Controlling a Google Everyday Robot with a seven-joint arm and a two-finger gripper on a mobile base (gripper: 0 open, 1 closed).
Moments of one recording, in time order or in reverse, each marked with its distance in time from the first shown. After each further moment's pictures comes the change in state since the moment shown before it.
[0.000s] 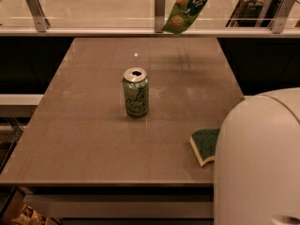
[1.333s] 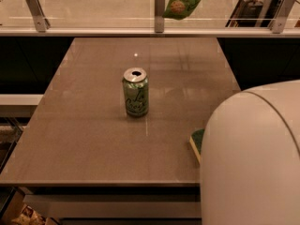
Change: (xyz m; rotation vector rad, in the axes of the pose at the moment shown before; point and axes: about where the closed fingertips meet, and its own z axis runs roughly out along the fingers) arm -0.005 -0.032 -0.037 -0.012 0.108 -0.033
